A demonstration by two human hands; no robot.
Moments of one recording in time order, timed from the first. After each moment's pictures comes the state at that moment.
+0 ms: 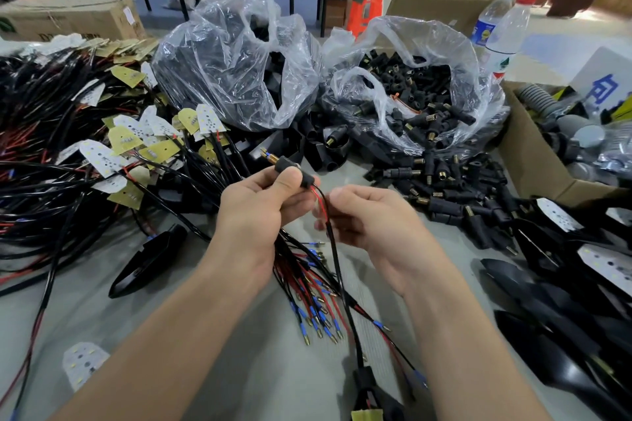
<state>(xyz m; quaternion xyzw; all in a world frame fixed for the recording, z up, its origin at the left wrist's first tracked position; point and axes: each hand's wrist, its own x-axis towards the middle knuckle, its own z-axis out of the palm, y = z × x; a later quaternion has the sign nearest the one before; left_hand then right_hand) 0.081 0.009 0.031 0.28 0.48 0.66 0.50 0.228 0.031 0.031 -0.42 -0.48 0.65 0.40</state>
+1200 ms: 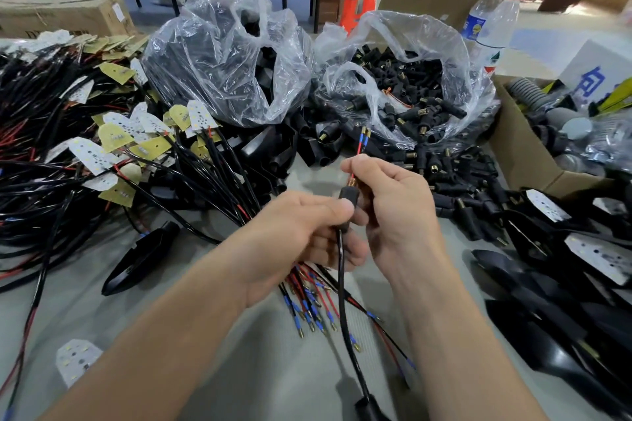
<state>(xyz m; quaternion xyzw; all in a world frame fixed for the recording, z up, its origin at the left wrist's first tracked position) 0.095 -0.011 0.046 0.46 0.45 0.40 0.66 0.229 0.038 0.033 -0.43 -0.39 0.59 0.56</state>
